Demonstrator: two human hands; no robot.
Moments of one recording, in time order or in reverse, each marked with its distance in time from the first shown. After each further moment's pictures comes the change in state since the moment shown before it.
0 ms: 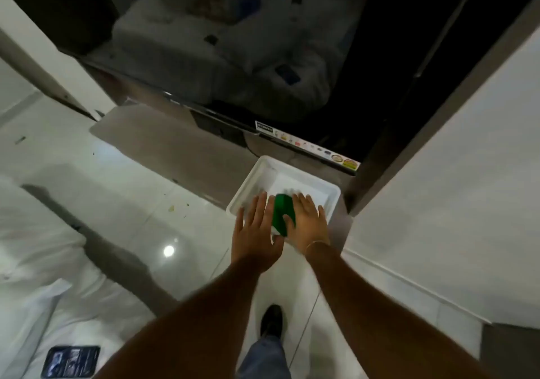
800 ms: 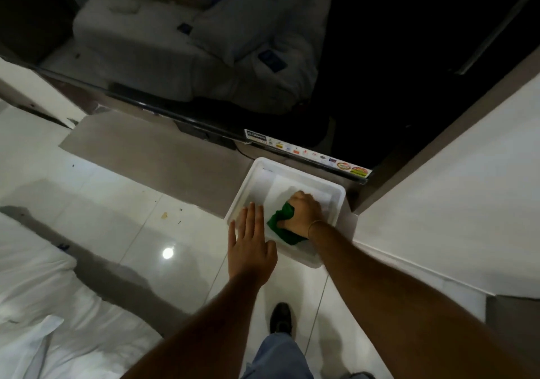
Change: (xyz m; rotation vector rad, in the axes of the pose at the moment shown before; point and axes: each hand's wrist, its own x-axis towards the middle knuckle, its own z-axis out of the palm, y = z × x) left_hand 0.022 -0.034 0.023 -0.064 -0.125 -0.105; right_hand 0.075 0.001 0.002 0.213 -0.181 0.159
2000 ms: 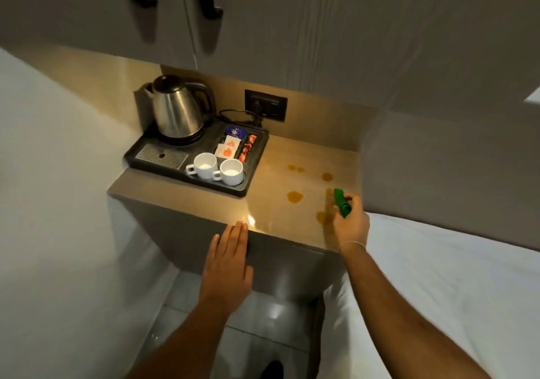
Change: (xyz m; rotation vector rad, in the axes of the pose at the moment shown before) left_hand -0.408 0.763 0.272 0.215 -0.385 1.813; right_hand -0.834 0.694 -0.025 0.869 1.710 1.545
